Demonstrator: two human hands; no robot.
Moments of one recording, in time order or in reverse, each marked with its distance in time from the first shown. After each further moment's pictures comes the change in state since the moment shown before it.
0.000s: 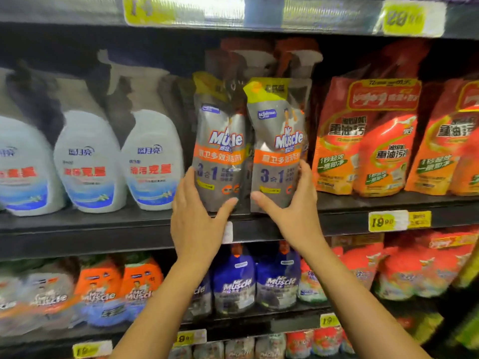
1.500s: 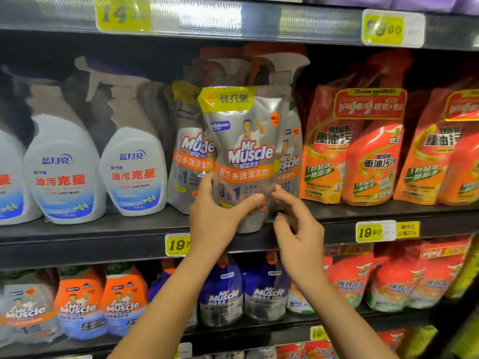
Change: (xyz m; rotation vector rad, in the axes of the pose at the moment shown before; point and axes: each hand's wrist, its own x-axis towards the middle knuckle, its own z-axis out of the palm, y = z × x) left_hand 0.005 0.055 0.019 -0.451 -0.186 -0.112; right_hand -0.023 0.008 -0.020 0.215 0.070 -0.096
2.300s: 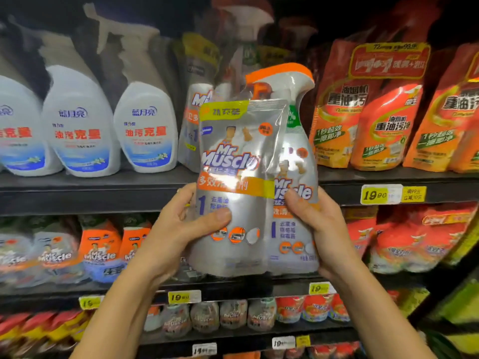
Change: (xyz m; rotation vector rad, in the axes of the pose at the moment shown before) left_hand -0.069 -0.010 -0.083 -0.459 -0.419 -0.280; right_hand -0.037 -0.021 -0.036 0.649 -0.297 0.447
